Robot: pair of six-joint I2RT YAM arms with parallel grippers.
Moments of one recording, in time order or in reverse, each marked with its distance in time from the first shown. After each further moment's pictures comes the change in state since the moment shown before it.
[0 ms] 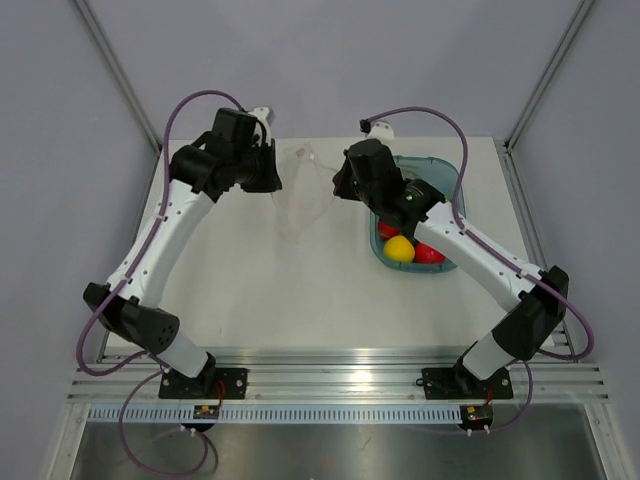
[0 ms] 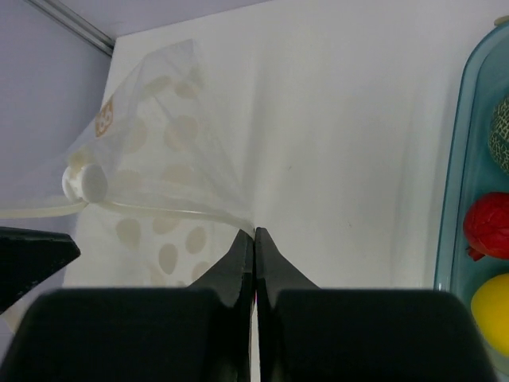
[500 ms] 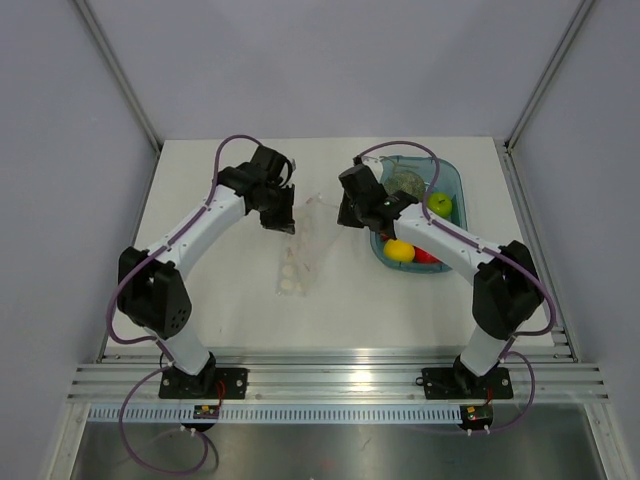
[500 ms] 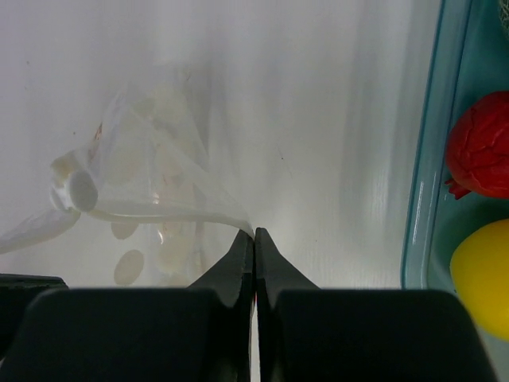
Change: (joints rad) left arm -0.018 0.111 -0.401 0.124 0.092 -0.040; right arm -0.064 0.144 -0.225 0.026 -0.105 0.031
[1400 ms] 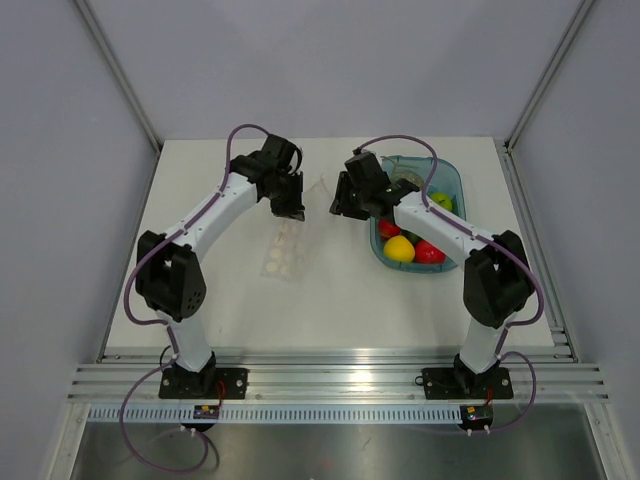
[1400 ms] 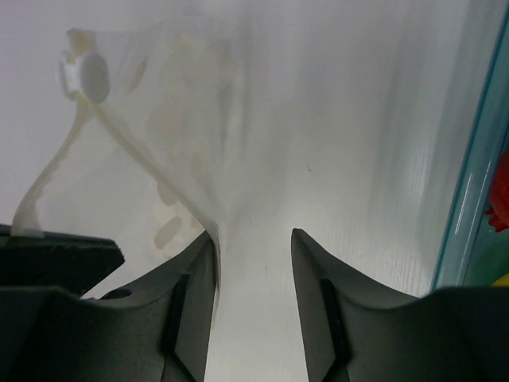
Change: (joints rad) left arm -0.004 0.124 0.160 0.029 0.005 -0.046; right arm -0.078 0.086 0.089 0.010 -0.169 -0.005
